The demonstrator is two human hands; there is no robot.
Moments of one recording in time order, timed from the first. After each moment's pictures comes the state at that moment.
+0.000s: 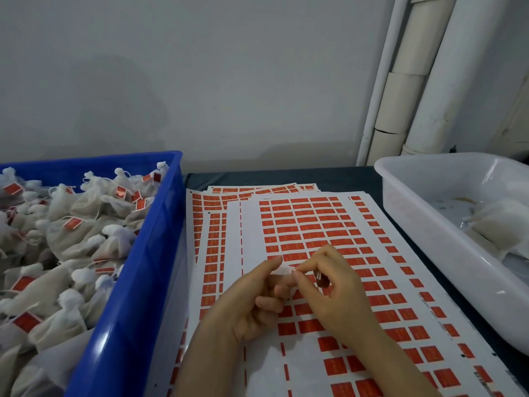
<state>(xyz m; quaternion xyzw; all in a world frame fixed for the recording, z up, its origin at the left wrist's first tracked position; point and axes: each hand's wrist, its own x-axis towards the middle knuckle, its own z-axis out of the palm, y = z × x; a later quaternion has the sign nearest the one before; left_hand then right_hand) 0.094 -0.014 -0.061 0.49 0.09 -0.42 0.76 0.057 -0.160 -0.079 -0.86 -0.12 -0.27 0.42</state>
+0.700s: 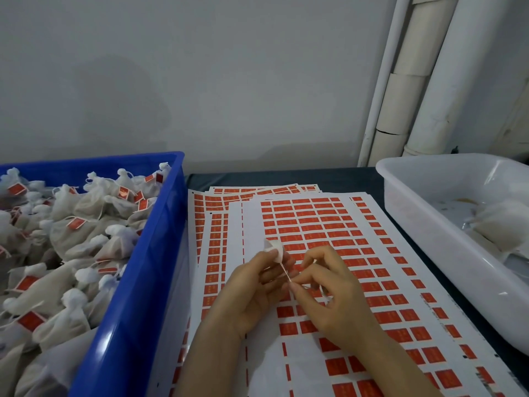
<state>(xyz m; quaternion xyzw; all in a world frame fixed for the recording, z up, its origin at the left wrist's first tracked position) 0.096 -0.020 -0.062 0.55 0.07 -0.24 0.80 0.056 -0.161 -0.083 -0.87 -0.18 -0.28 0.37</state>
